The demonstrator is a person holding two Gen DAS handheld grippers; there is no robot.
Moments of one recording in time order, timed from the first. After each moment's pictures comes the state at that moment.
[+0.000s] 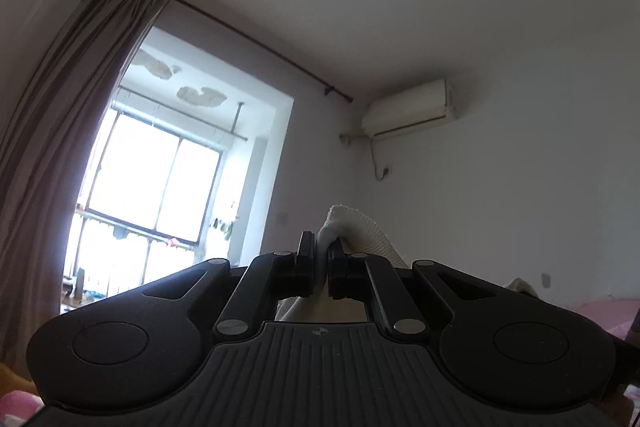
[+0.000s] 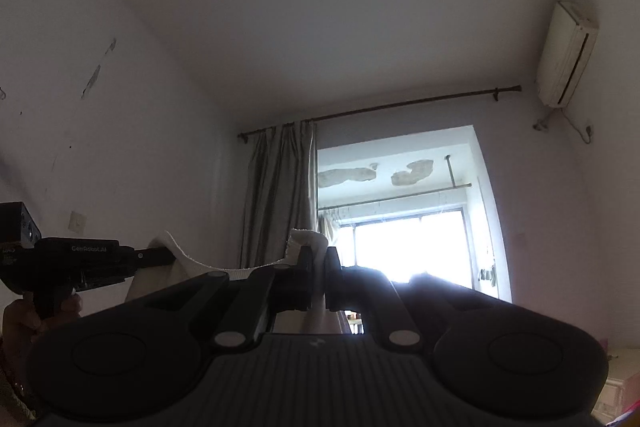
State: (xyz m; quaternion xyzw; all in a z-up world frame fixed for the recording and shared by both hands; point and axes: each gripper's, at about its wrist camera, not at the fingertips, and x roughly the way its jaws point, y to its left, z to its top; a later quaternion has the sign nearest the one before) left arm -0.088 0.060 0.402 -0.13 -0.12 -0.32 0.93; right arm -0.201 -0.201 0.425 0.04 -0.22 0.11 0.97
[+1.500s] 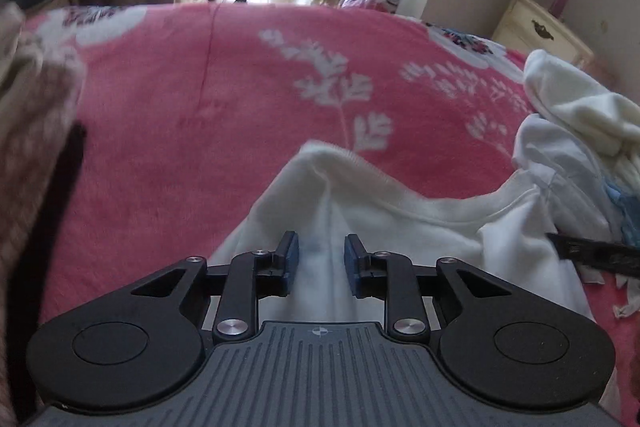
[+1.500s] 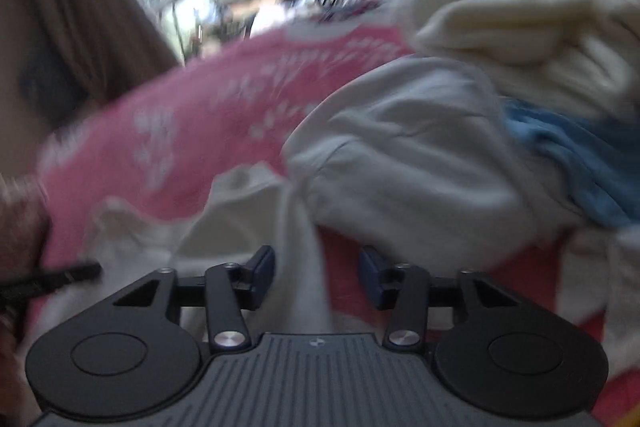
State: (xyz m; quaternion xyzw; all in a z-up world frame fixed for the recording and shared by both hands) left arm 0.284 -0.003 -0.045 -0.06 0.44 -0.10 0.89; right arm 0.251 -0.311 -0.088 0.21 0.40 -0.03 0.89
